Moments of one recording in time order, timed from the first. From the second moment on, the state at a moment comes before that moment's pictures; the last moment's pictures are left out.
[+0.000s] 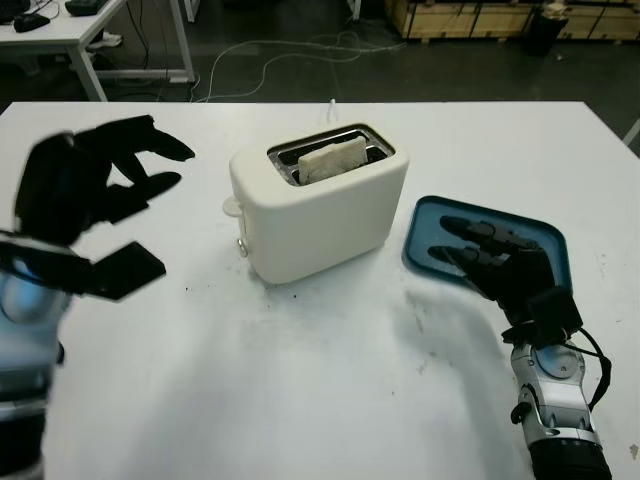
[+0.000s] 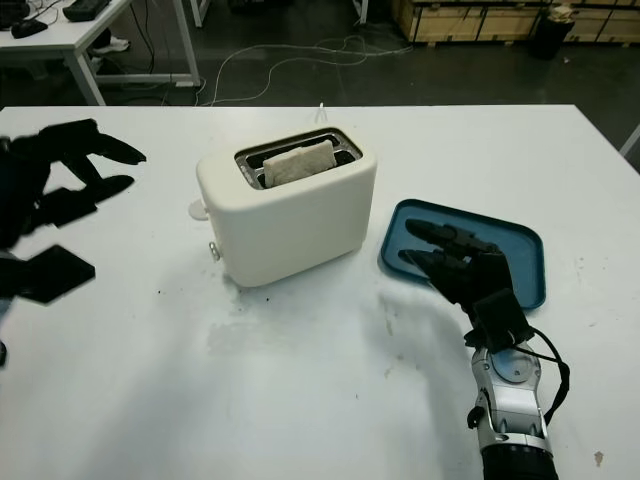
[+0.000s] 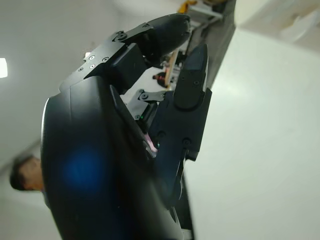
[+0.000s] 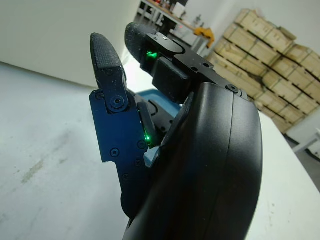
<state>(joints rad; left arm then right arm) -0.32 0.68 0.15 -0.24 0.40 -0.10 -0.22 -0.10 -0.24 -0.16 0.26 0.13 -0.30 0.20</state>
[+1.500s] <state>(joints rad) -0.60 0.77 -0.12 0.21 0.57 -0.44 -0.24 -0.13 -0.21 -0.17 0.27 0.15 -0.29 0.25</state>
